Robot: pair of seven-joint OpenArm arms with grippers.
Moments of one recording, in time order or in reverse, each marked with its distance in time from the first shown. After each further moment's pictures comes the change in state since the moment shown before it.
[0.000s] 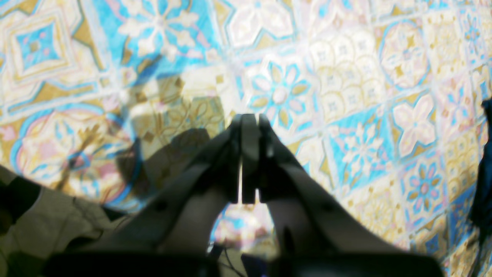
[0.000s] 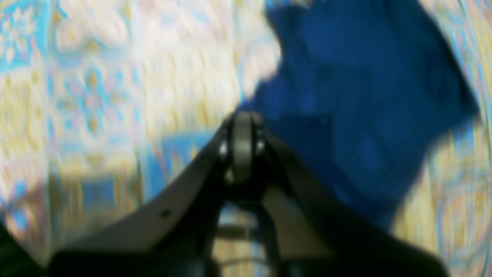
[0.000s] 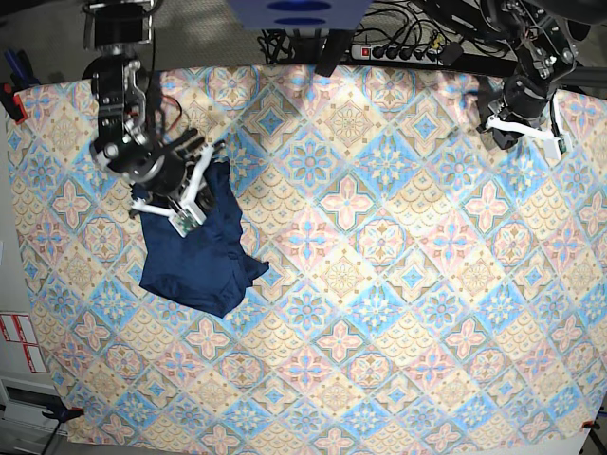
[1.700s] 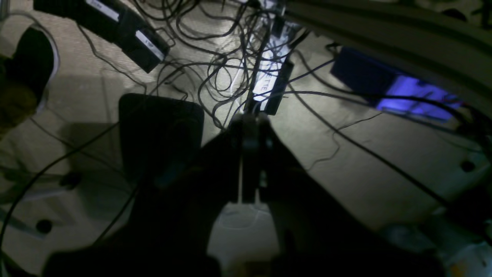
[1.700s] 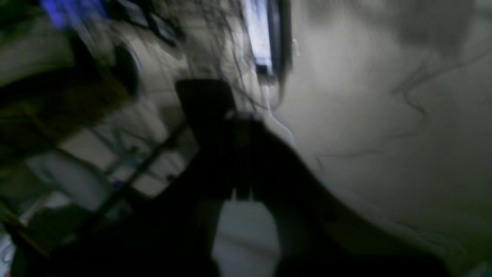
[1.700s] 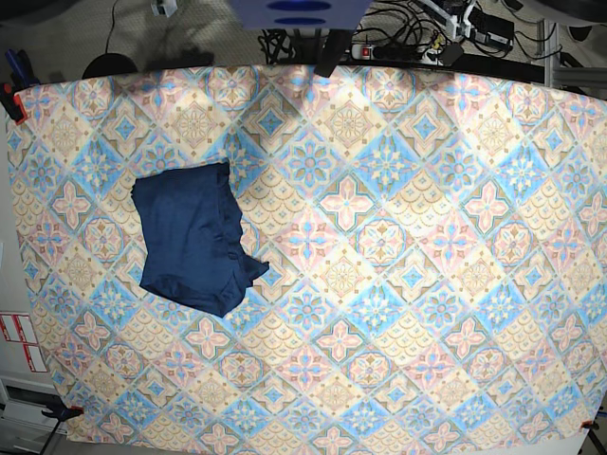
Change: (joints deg) left arm 12.5 -11.1 34.3 -48.9 11.0 0.0 -32.5; right arm -20.8 -3.2 13.6 -61.2 1.2 0.2 30.2
